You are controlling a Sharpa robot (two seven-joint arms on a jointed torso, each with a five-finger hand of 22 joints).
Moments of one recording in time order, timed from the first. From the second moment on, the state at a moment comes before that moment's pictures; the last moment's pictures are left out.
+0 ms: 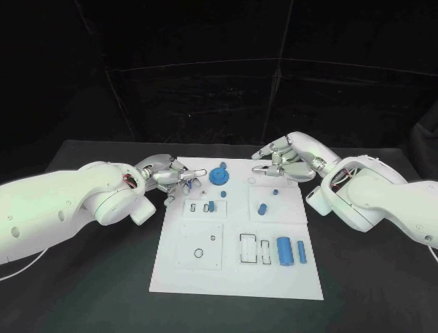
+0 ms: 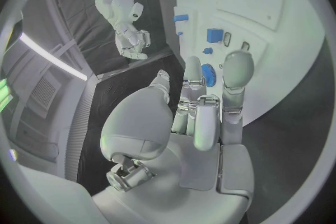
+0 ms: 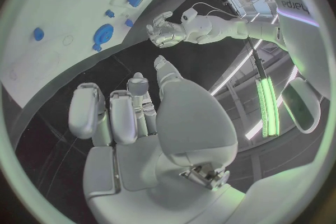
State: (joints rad) left arm 1.30 -0.87 -0.08 1.53 -0.55 -0.14 -0.15; left_hand 1.10 0.08 -0.10 0.19 0.06 1.10 0.08 0.28 0.17 1.29 0.01 0.58 0.46 1.47 -0.06 1.47 1.31 0.14 1.41 0.04 0.93 0.69; right arm 1.25 -0.93 -0.02 1.68 -0.98 -0.44 0.10; right_hand 1.33 -0.05 0.01 0.12 0.25 0.95 0.15 0.10 0.08 1.20 0.07 0.98 1.04 1.46 -0.01 1.35 1.25 0.06 1.33 0.10 1.38 1.25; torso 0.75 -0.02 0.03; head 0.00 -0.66
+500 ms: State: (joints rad) left arm 1.39 -0.73 -0.11 1.46 -0.91 0.08 -0.46; left_hand 1.13 0.10 -0.22 0.27 0.05 1.00 0.07 0.47 0.32 1.24 -0.01 1.03 0.92 1.47 -0.07 1.57 1.31 0.09 1.46 0.03 1.28 1.13; right arm 1.27 -0.95 -0.02 1.64 -0.81 -0.42 0.09; right_hand 1.34 -0.04 -0.01 0.11 0.25 0.95 0.15 0.11 0.08 1.20 0.06 0.95 1.00 1.46 -0.01 1.29 1.17 0.08 1.30 0.10 1.34 1.19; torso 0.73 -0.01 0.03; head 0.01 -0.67
